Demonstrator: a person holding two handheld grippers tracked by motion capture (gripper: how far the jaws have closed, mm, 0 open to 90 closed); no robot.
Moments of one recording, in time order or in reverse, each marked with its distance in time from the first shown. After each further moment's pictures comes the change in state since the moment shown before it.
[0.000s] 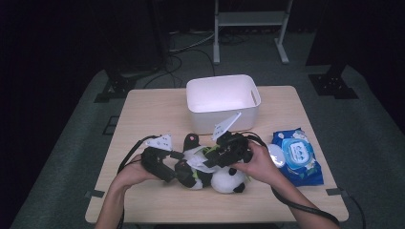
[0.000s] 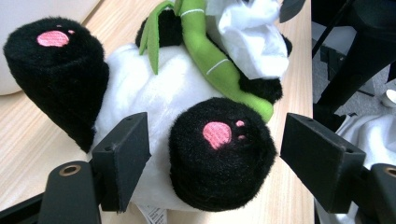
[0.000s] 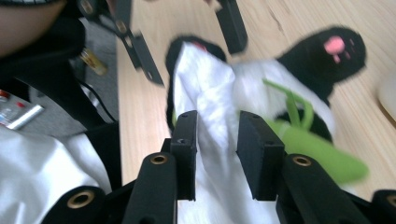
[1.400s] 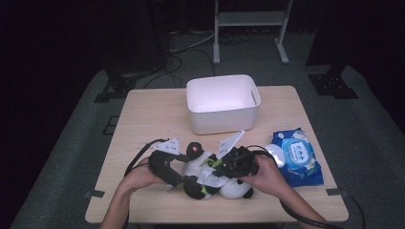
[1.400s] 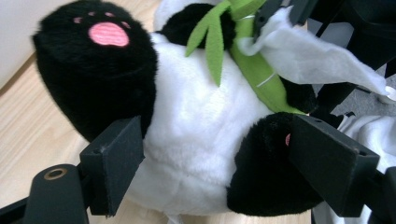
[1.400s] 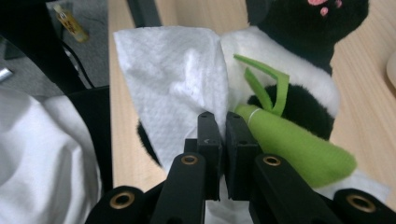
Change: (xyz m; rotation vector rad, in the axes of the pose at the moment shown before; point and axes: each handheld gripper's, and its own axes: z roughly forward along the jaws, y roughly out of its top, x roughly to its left) left arm -0.009 0.003 0.021 0.019 -0.017 0.010; right arm 0.020 -0.030 0.007 0.075 -0.069 -0.099
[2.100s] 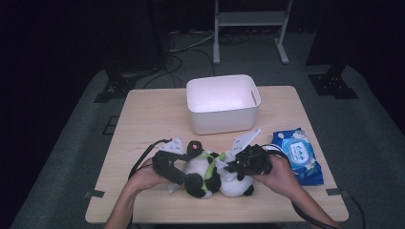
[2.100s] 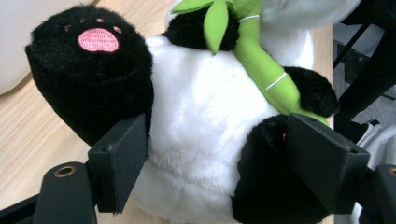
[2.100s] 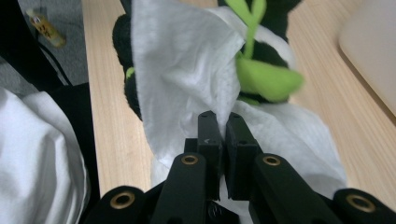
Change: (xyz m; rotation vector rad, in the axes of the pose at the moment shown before) left arm 0.002 0.001 0.010 0.005 0.067 -0.020; right arm -0.007 -0.025 -0.024 -0.012 -0.081 0.051
